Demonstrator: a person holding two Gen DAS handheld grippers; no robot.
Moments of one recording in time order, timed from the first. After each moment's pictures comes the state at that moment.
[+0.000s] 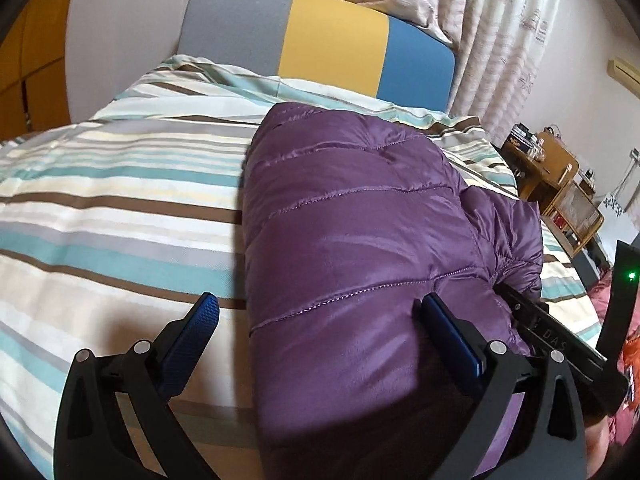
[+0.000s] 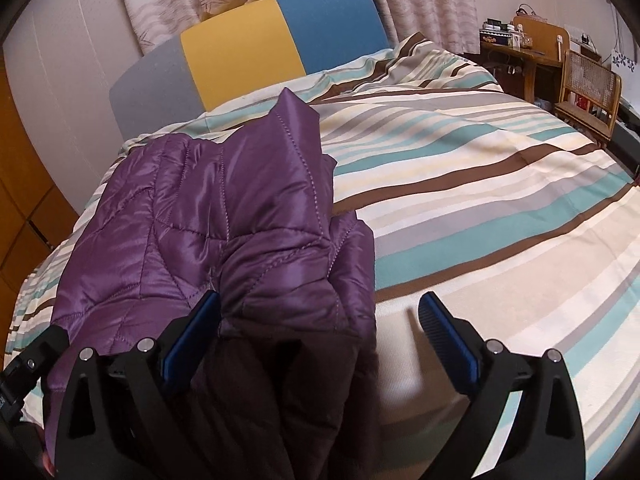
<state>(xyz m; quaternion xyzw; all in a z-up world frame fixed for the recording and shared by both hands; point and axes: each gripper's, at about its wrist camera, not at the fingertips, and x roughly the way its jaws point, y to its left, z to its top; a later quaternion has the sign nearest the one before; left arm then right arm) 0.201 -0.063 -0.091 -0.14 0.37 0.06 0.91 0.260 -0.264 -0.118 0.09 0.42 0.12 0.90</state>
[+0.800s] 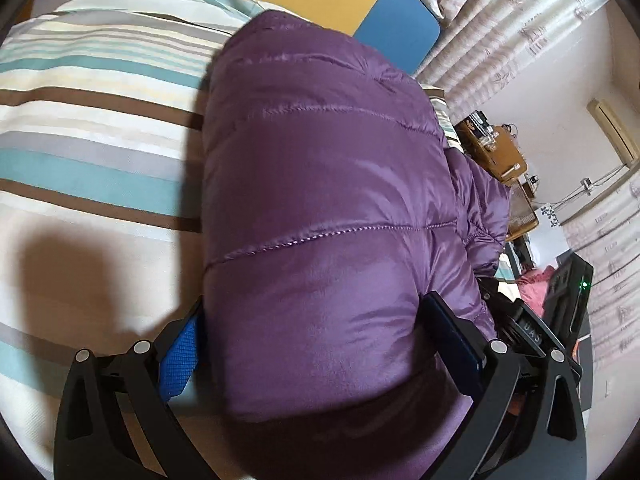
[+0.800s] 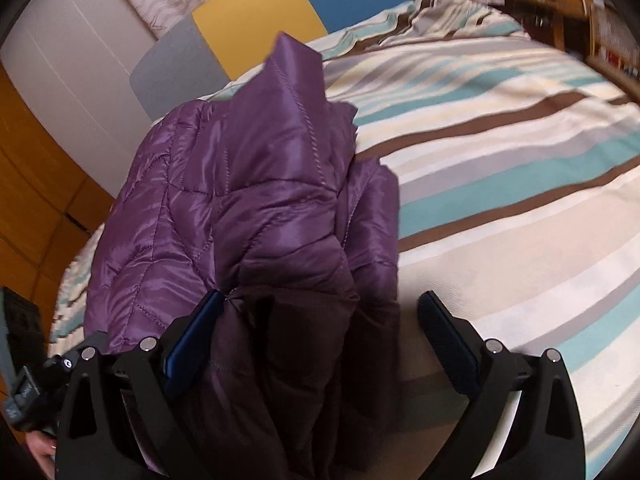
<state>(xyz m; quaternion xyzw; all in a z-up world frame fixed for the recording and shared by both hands) 0.206 -0.040 -0.126 -0.28 0.45 -0.07 0.85 0.269 -0.279 -0.131 0.15 0.48 0.20 0.84</state>
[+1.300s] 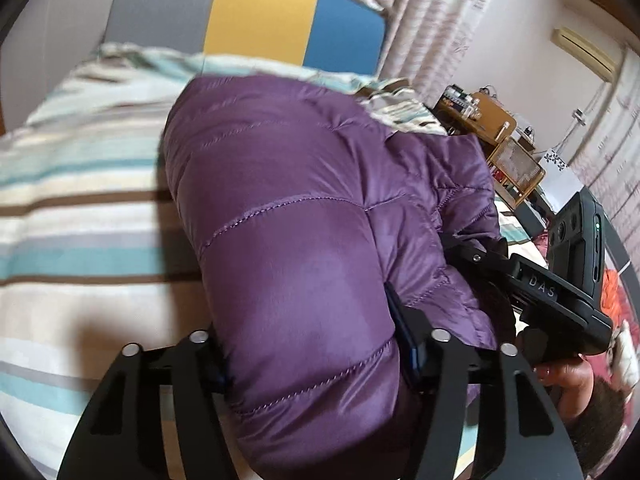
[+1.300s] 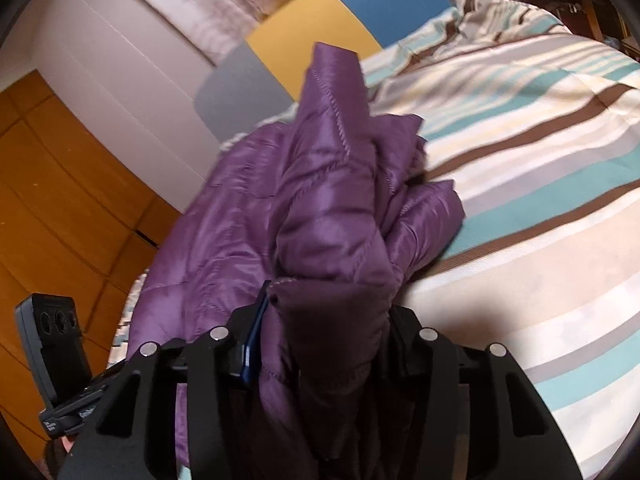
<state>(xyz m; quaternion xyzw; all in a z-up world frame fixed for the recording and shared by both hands) 0.187 -0.085 -0.083 -0.13 0.40 -0.08 0.91 0.259 -0.289 -0.119 0.23 0.42 0.31 0.82</state>
